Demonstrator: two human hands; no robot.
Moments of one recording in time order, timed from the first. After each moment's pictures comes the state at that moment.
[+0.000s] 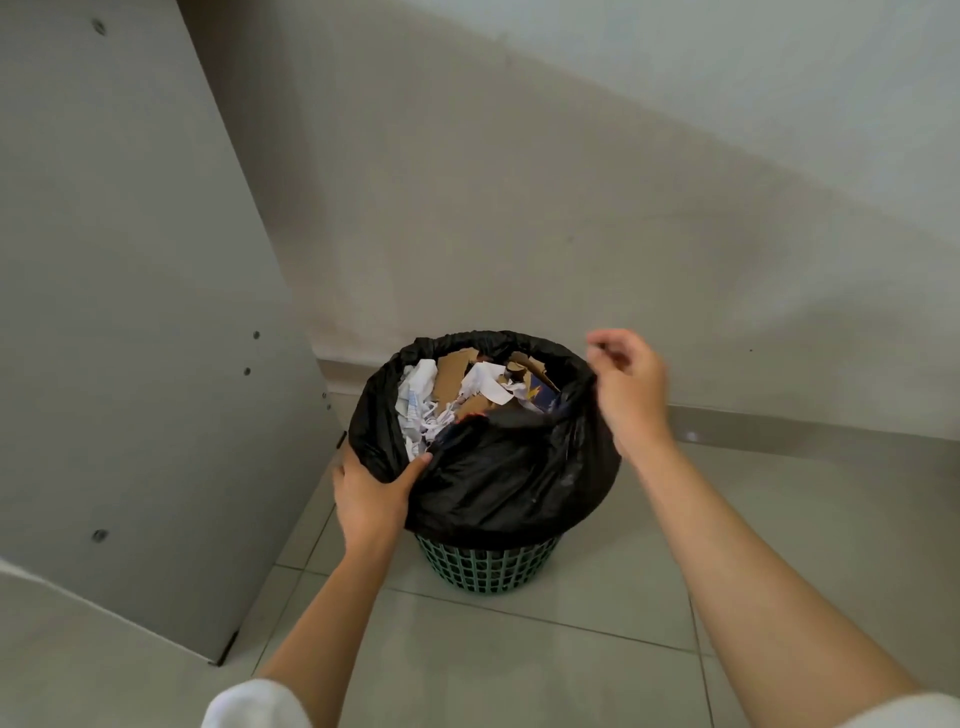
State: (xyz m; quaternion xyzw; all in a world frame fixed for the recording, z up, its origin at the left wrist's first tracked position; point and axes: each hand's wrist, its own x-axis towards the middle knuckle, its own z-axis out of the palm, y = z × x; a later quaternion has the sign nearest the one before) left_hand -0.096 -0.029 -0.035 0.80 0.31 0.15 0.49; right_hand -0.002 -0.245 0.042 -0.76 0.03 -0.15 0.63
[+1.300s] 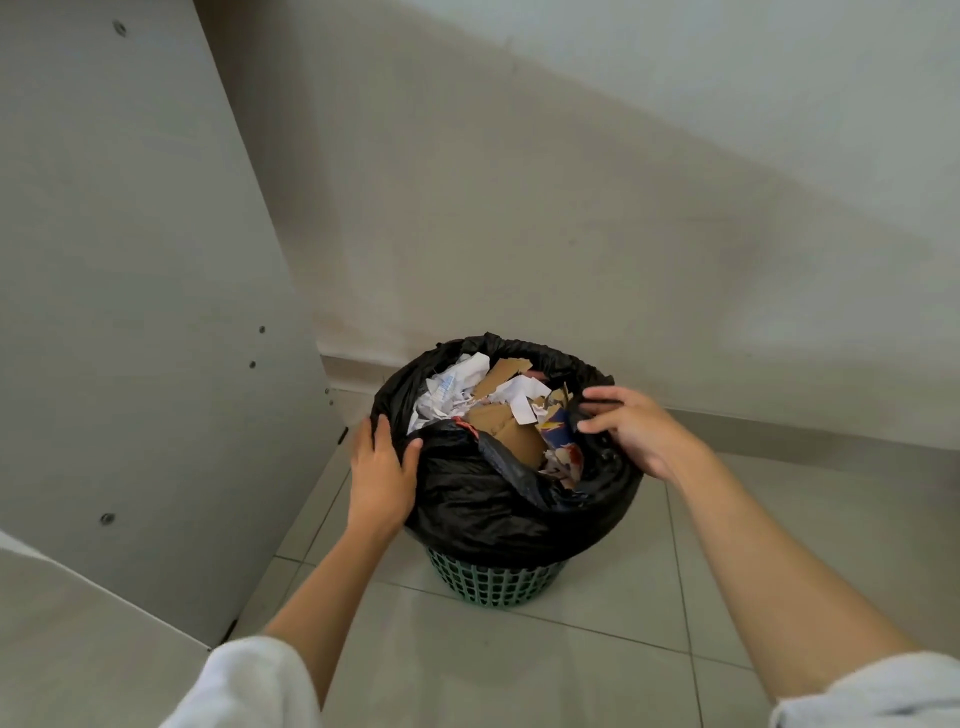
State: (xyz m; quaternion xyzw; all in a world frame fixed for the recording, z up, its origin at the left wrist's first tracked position) left_hand -0.085 -0.031 -0.032 0.90 0.22 0.07 0.36; right_hand 0.003 -0.287 0.020 -0.70 0.10 0.22 0.67
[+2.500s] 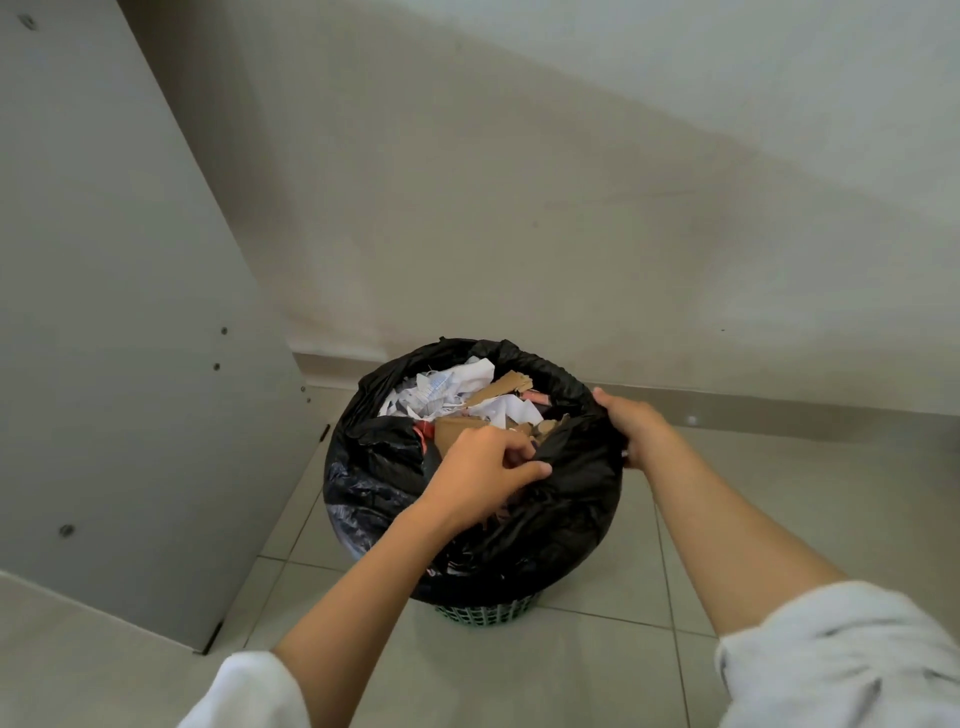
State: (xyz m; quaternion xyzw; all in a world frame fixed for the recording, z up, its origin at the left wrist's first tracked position) left_hand -0.087 -0.136 0.024 0.92 -0.09 -0.04 0.38; right_hand 0.016 -0.312 -0.009 -0.69 0.29 0.19 0.63
